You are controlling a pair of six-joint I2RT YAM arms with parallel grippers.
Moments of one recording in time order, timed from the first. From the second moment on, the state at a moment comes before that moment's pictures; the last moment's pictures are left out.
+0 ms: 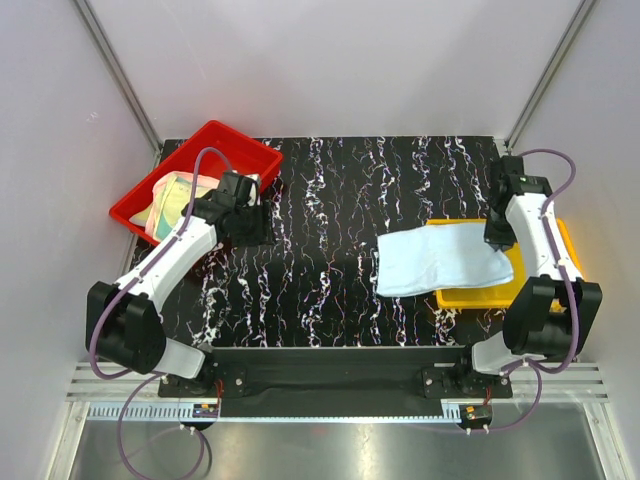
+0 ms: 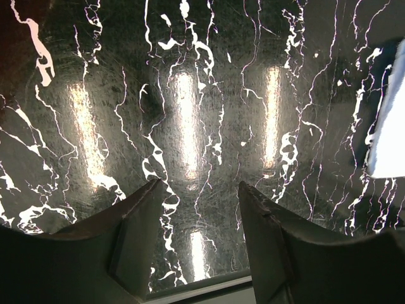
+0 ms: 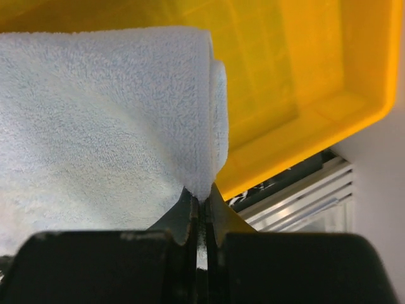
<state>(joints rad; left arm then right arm) -0.35 1.42 1.15 -0.73 0.09 -0.40 -0.10 1.50 1.34 -1.11 0.34 0.17</state>
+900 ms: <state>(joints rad) -0.35 1.42 1.16 -0.74 0.15 -0.39 -0.39 1.53 1.23 -0.70 0.42 -0.22</state>
